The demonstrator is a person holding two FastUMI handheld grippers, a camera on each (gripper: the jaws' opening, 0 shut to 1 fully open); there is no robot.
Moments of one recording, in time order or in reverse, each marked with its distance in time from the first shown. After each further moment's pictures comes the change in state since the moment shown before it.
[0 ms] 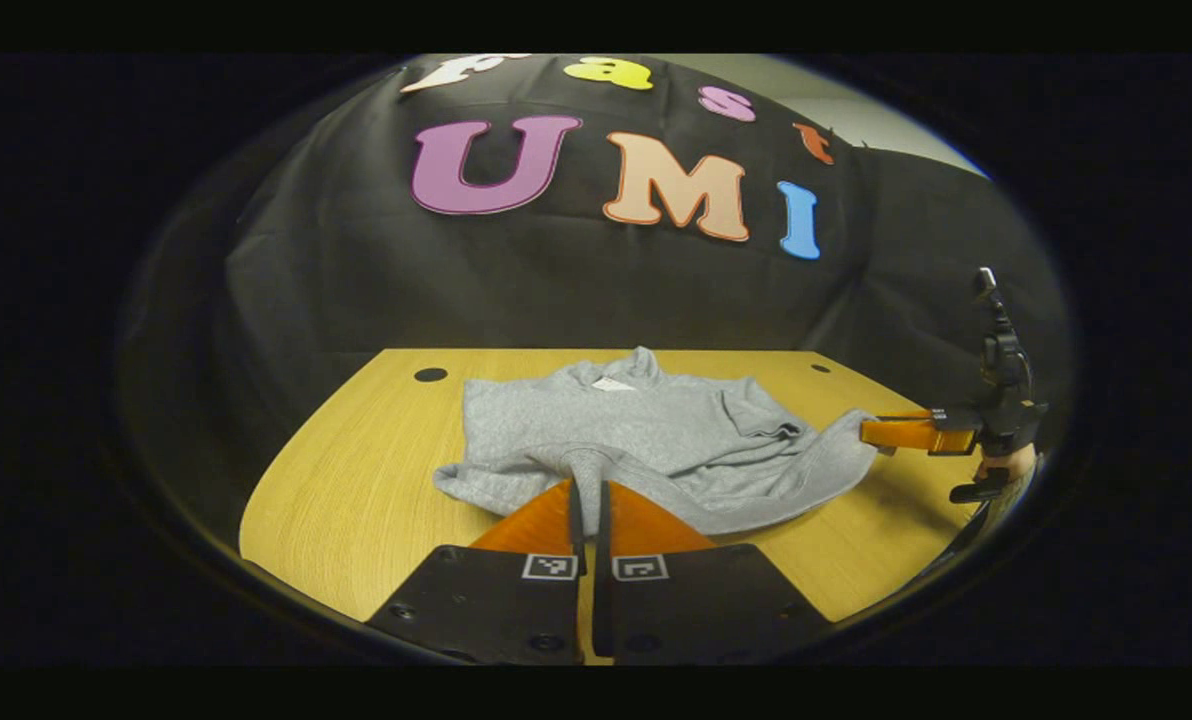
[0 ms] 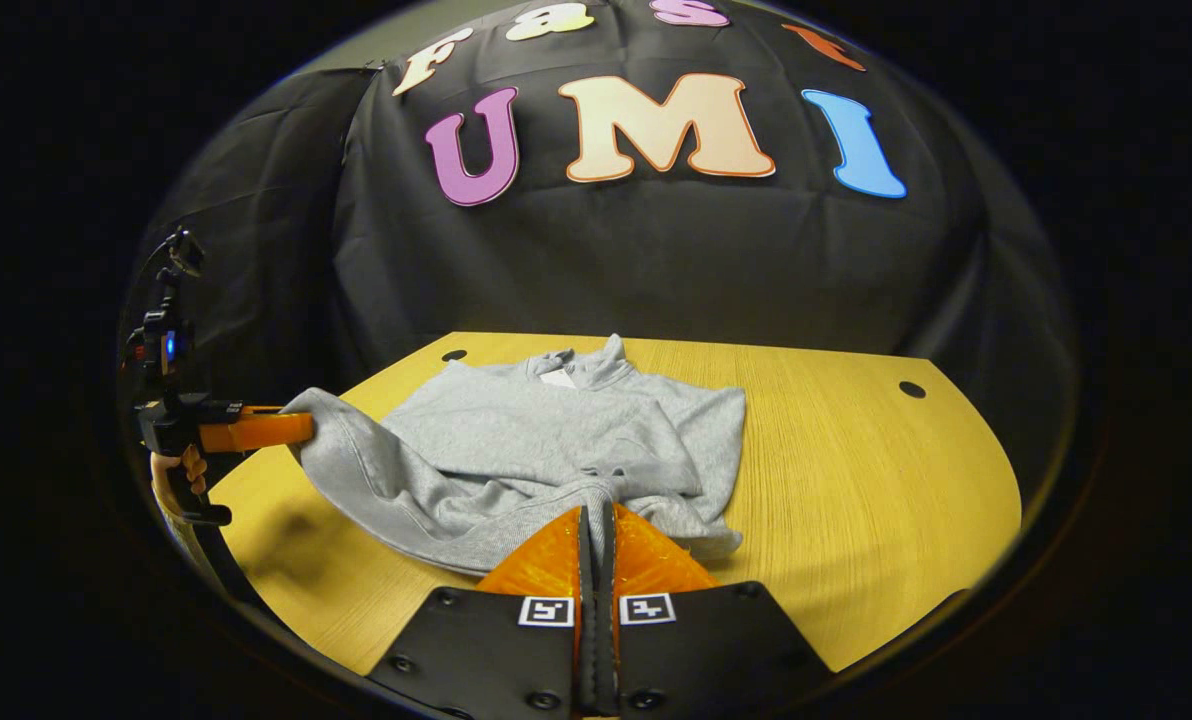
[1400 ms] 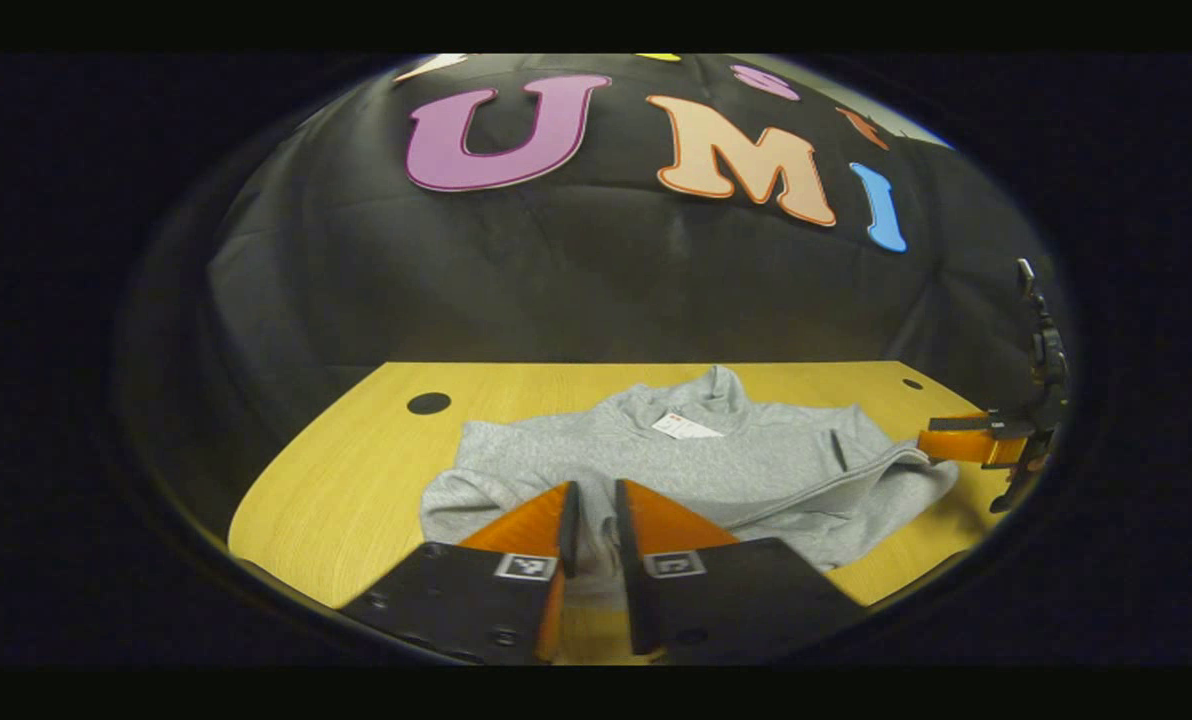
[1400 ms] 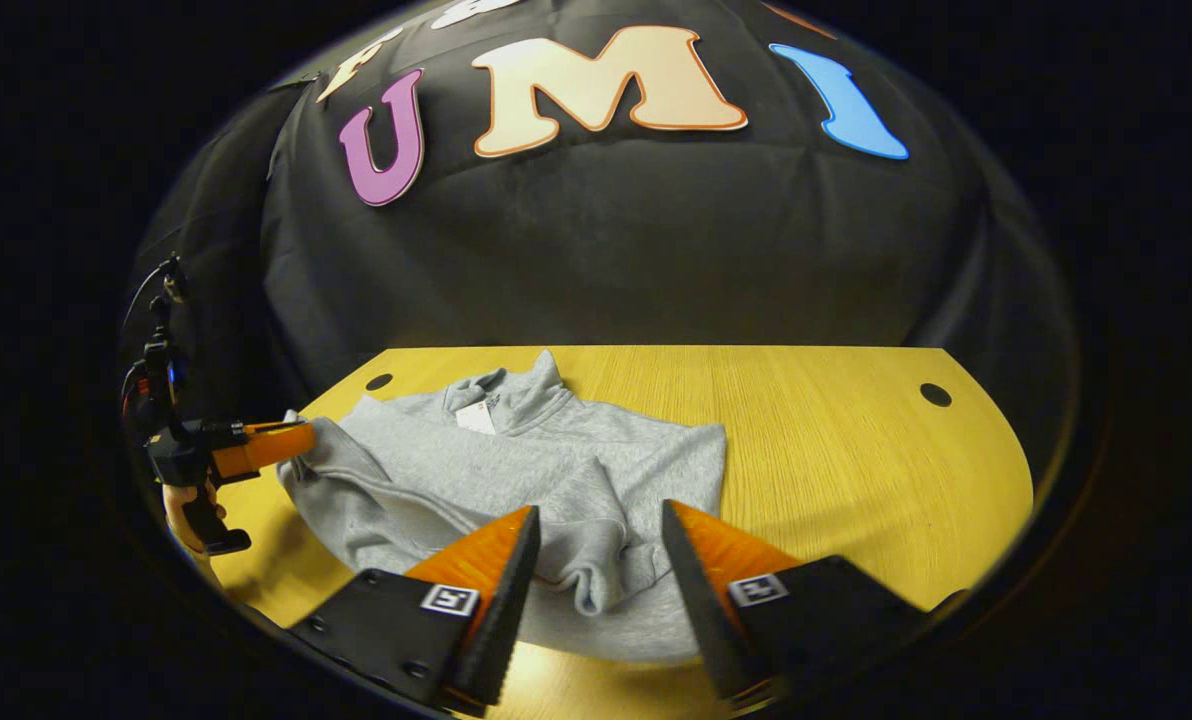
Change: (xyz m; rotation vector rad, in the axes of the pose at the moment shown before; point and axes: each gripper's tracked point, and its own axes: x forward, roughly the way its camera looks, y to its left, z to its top) left arm 0.146 0.047 0.030 0.006 -0.004 0.164; right arm 0.118 -0.055 0.023 0.085 0.068 -0.060
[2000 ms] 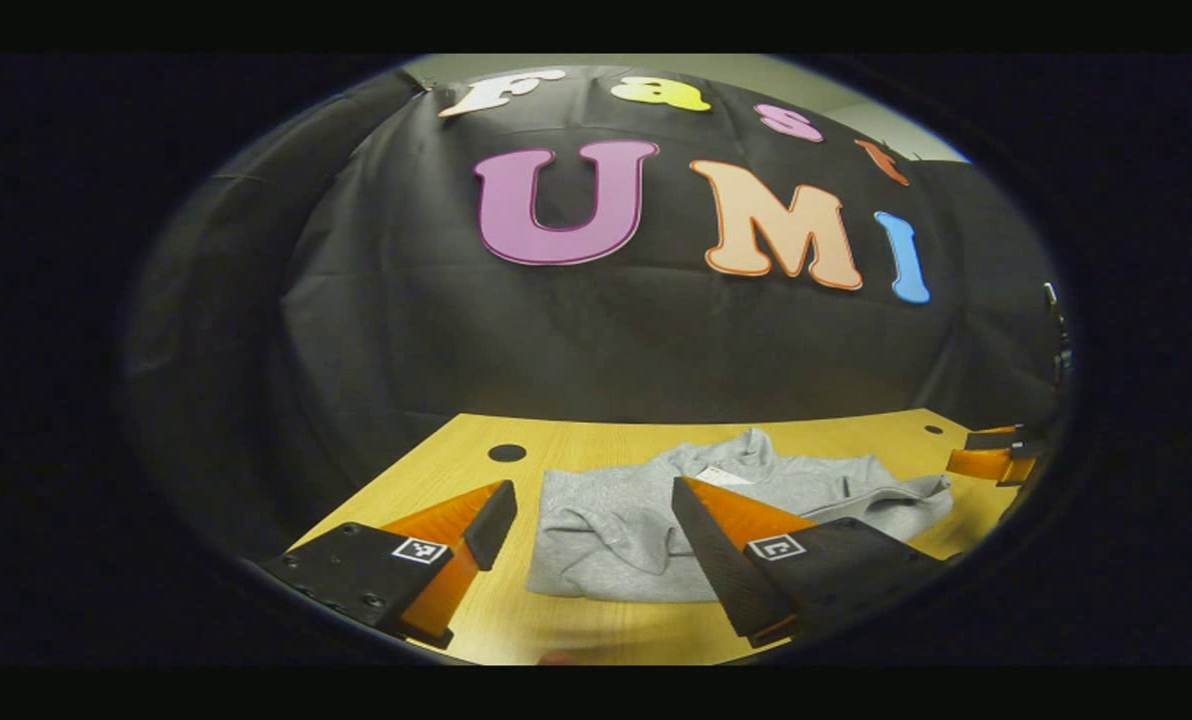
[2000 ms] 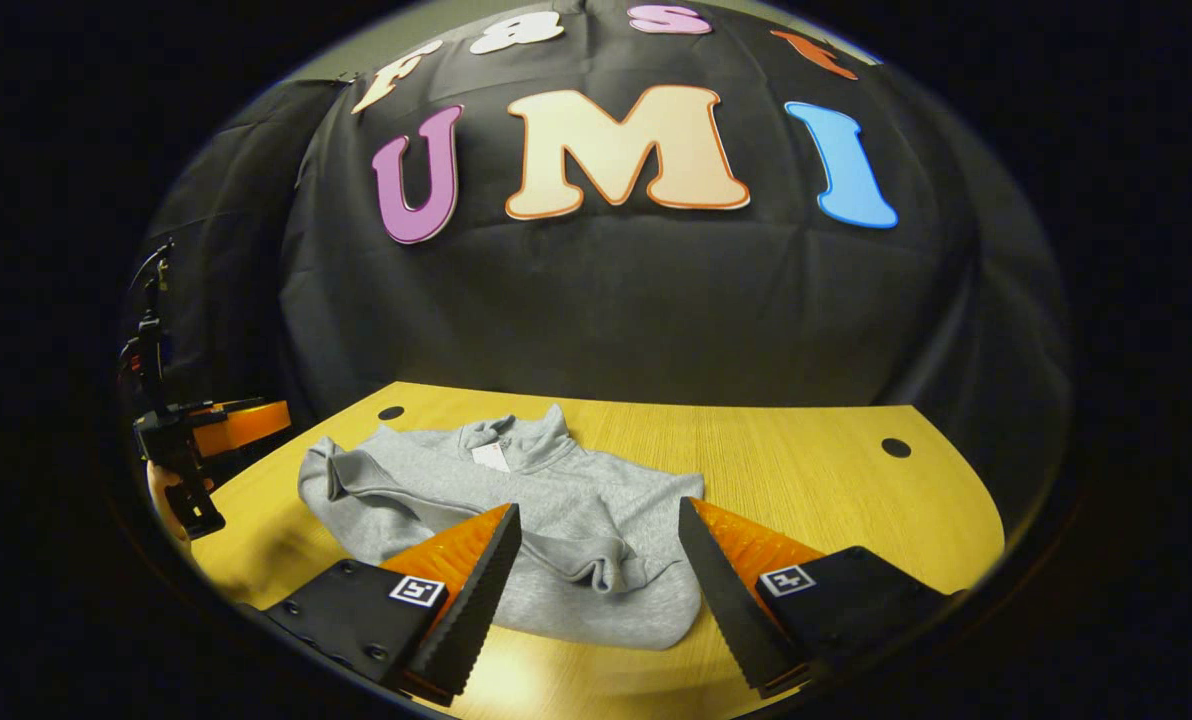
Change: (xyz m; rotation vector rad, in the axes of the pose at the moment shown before) left arm -0.079 0.034 0.050 -0.028 -0.193 0.121; right arm -0.068 0.018 0.042 -0.070 -0.188 -0.019
